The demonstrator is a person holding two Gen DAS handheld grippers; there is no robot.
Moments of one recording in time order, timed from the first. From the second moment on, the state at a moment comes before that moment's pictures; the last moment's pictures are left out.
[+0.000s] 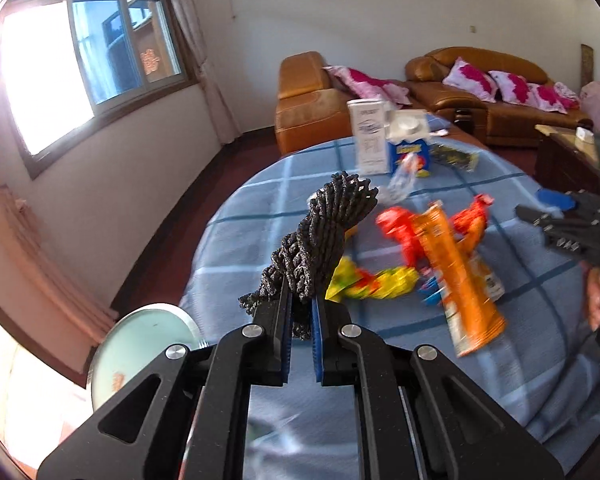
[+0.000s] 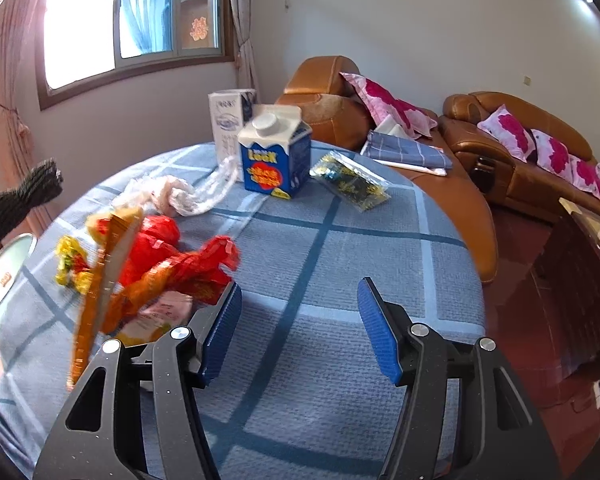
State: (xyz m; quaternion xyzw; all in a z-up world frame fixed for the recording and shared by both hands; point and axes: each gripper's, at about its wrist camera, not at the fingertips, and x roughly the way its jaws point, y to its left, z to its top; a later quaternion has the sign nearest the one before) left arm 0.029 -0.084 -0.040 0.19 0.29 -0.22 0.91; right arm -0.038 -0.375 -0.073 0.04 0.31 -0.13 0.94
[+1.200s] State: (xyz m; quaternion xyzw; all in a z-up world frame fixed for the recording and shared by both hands) left arm 0.041 0.055 -0.082 0.15 0.36 -0.09 0.92; right arm -0.004 -0.244 -0.062 0.00 0.35 0.02 0.94
